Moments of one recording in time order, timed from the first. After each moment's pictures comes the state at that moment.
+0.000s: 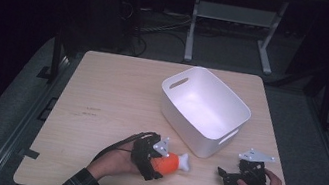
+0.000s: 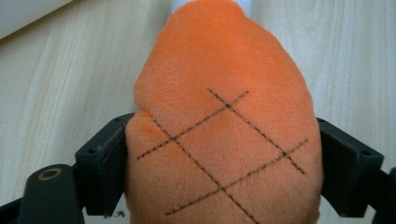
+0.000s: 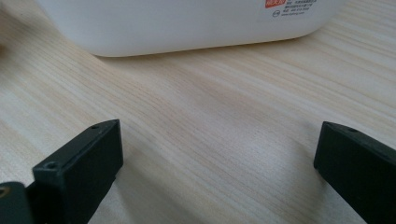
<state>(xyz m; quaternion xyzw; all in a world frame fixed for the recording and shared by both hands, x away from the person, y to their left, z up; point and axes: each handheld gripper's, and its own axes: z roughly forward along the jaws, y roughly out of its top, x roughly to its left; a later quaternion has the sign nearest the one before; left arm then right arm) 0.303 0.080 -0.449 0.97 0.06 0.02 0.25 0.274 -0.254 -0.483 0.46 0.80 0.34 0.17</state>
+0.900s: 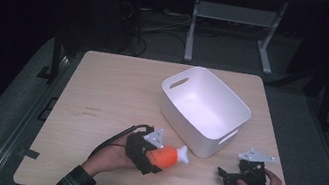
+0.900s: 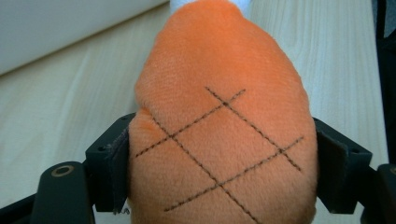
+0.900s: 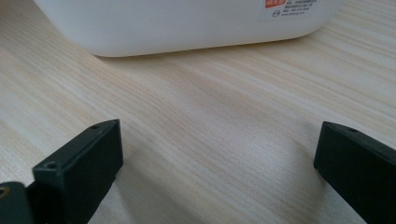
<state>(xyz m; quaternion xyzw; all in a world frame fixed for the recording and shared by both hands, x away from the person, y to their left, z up) 0.308 0.099 -0.426 0.95 0.08 0.01 0.30 0.274 -0.254 -0.483 0.46 0.80 0.34 0.17</state>
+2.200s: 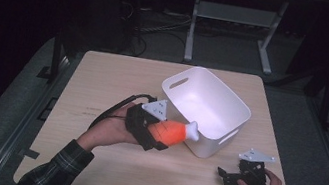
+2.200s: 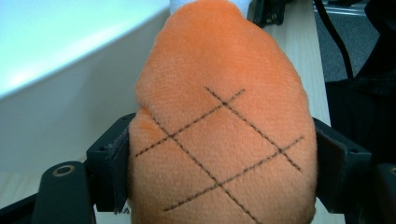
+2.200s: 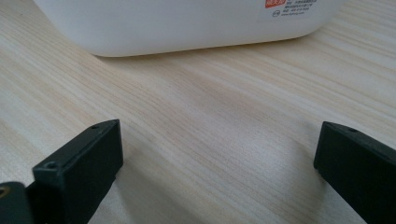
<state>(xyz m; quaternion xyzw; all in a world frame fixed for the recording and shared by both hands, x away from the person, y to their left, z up) 0.333 0.097 -0.330 0.94 0.04 0.03 0.35 0.274 -0.254 -0.483 0.46 0.80 0.34 0.17</state>
